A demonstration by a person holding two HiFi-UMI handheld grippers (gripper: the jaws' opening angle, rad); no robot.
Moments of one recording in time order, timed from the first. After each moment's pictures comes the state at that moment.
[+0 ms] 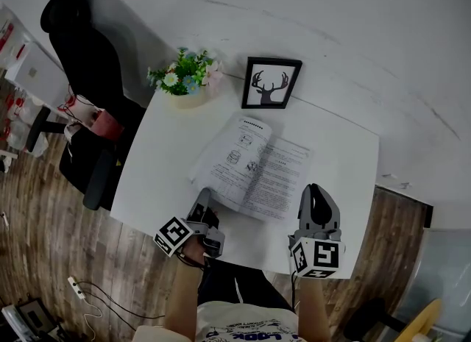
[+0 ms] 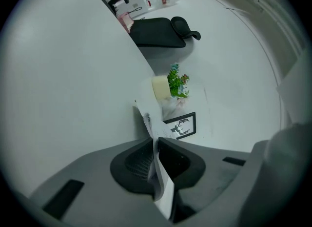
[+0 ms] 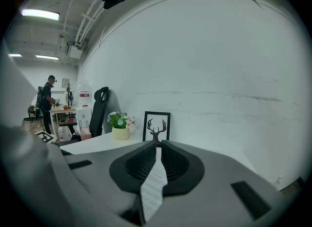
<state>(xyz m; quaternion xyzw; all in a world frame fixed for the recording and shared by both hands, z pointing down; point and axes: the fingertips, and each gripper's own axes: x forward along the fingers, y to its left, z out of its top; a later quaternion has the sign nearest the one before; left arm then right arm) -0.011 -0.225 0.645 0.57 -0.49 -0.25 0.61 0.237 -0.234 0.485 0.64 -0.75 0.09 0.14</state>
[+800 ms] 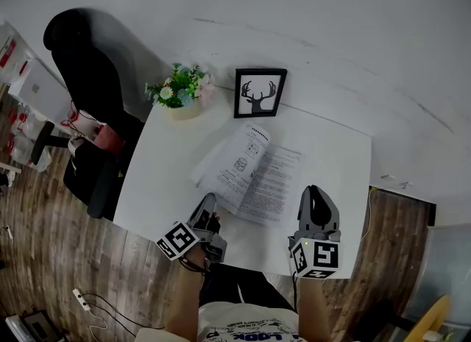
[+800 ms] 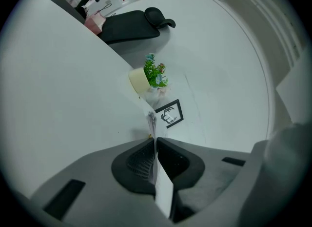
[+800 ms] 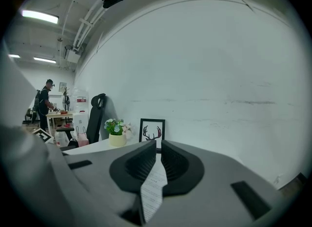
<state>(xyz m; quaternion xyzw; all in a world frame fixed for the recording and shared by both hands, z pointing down) 0.018 -0.224 0.602 0.66 -0.47 -0.20 0.56 0.255 -0.222 0.459 0.65 -0.74 0.08 0.11</state>
